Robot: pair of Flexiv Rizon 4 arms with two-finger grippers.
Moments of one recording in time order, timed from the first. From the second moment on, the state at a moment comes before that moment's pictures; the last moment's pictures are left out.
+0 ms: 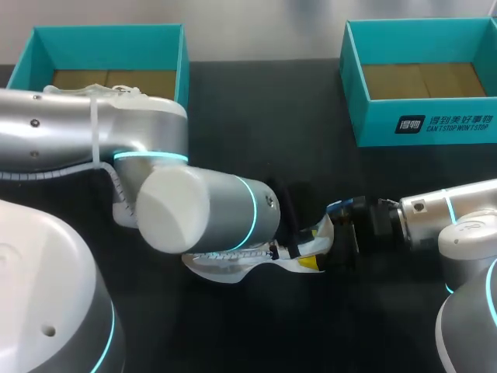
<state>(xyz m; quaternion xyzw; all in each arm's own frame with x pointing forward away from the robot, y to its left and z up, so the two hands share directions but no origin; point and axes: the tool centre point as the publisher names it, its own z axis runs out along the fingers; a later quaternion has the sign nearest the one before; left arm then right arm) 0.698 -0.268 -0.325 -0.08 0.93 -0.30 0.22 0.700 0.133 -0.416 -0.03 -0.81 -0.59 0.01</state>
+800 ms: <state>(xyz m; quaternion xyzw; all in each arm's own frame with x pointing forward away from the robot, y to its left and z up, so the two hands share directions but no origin) 0.713 -0.278 -0.340 -0.08 0.92 -0.32 0.22 0.700 0.133 -0.416 -0.03 -0.81 -0.59 0.01</state>
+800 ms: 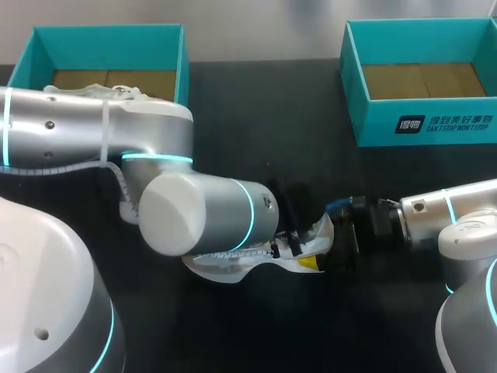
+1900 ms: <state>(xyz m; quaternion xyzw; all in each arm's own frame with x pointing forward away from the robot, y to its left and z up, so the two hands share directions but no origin) 0.720 -0.334 -0.248 -0.08 0.92 -0.38 0.06 0.700 0.133 -0.416 -0.03 -0.81 -0.59 0.01</state>
